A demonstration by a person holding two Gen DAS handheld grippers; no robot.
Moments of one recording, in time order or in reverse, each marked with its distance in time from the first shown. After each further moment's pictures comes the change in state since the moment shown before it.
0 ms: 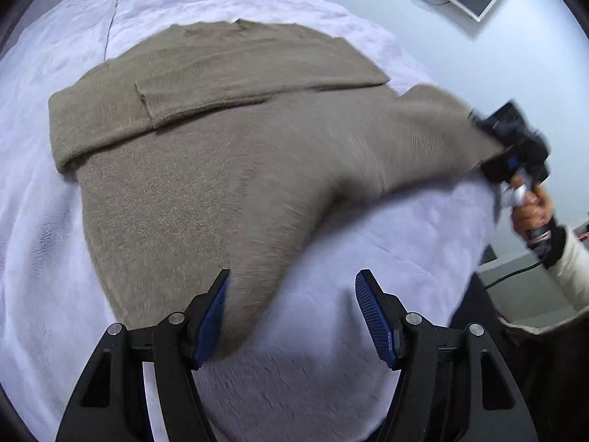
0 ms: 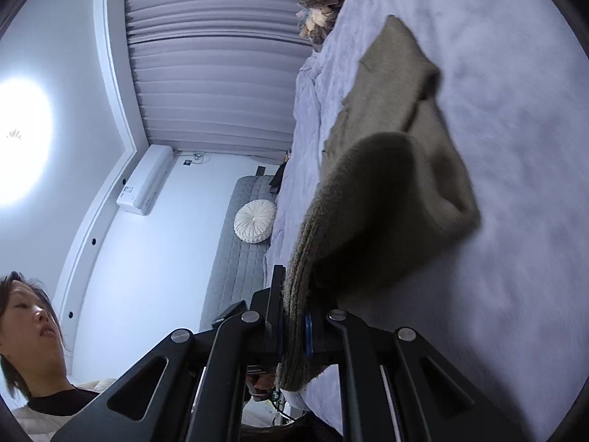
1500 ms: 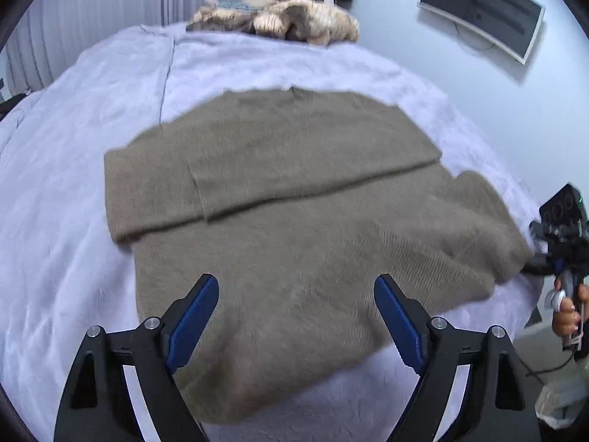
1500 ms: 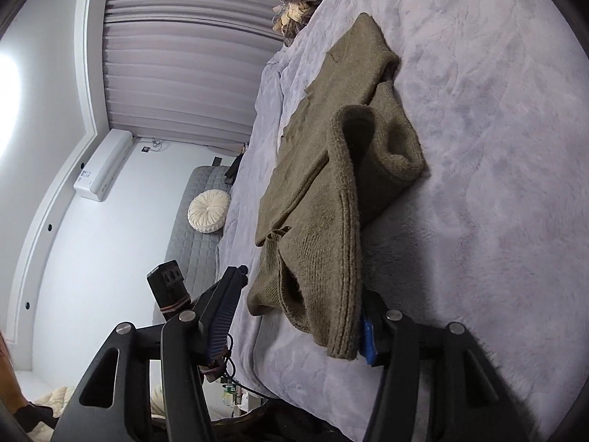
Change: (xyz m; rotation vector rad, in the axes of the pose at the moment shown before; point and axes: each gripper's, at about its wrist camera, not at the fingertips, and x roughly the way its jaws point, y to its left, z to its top) left arm -0.018 -0.011 0.059 -0.068 -0.204 0.238; right arm 0.001 0.007 -0.016 -0.059 0.031 -0.195
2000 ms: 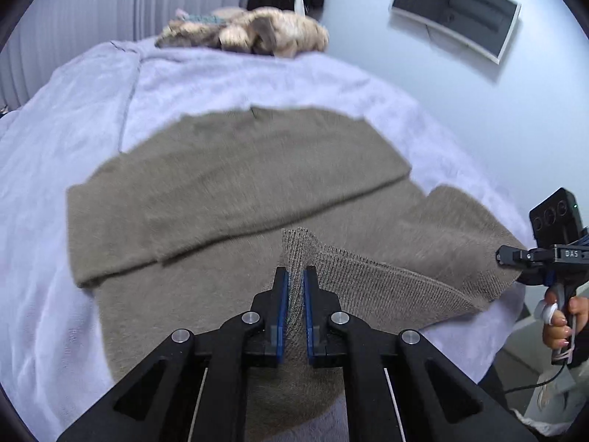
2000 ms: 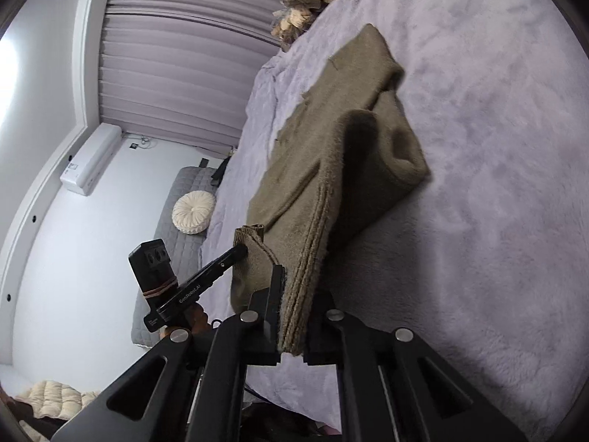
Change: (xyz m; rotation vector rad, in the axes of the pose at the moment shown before) left arm -0.006 -0.019 0.025 0.043 -0.060 -0.070; right arm -0.009 0.024 -0.007 -0.066 -0.046 -0.050
